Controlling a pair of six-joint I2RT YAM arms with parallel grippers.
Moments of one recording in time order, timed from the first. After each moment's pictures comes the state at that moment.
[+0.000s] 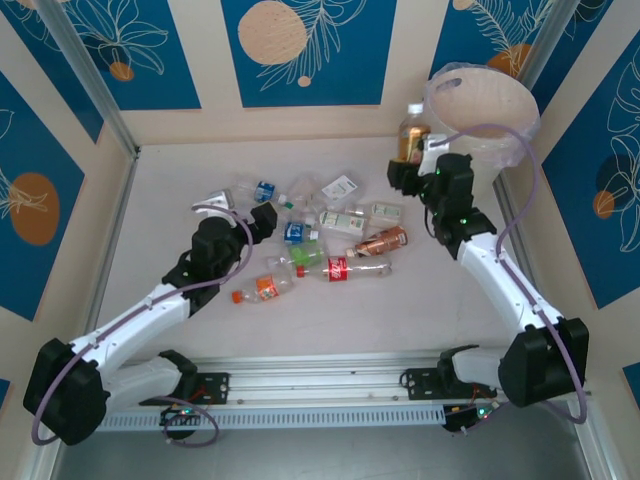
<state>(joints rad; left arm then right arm) -0.55 1.07 0.64 0.16 -0.28 -0.64 0.21 1.26 1.06 -0.06 -0.02 0.14</state>
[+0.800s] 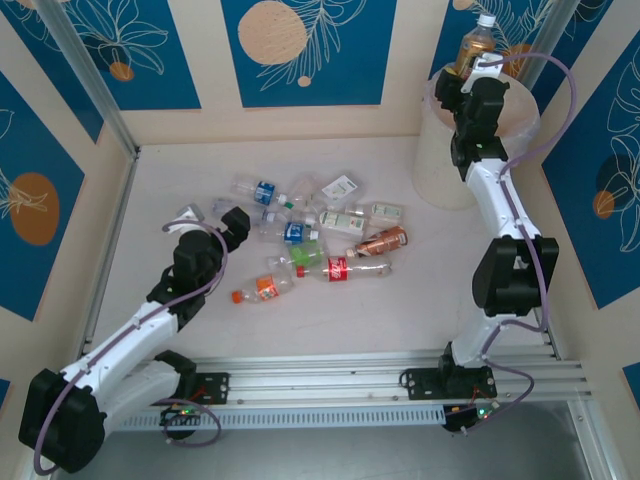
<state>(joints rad) -0.44 0.92 0.50 0.15 -0.31 -0.82 -0.02 1.77 1.66 0.10 0.13 0.13</state>
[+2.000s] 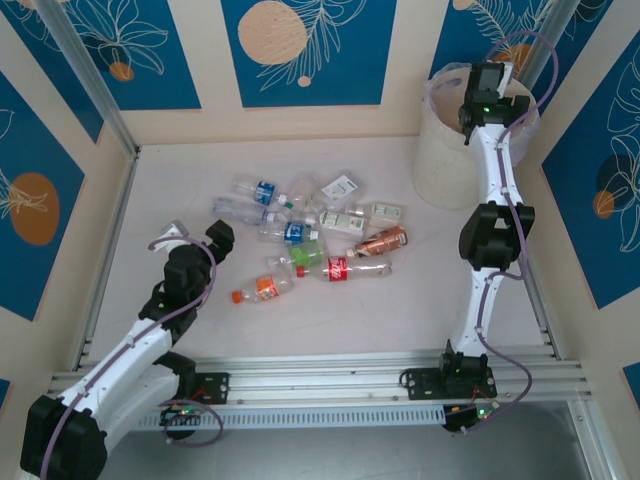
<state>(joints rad) -0.36 0.79 0.38 0.10 -0.35 -0.83 -0.09 2.23 2.35 -0.63 0.63 -0.04</state>
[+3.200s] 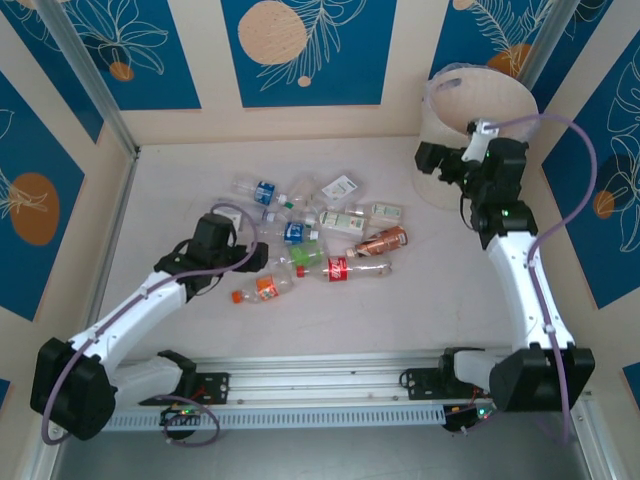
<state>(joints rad) -0.47 1.13 0.79 -0.47 -0.08 -0.23 -0.01 1.15 1.14 -0.26 -0.27 0.26</state>
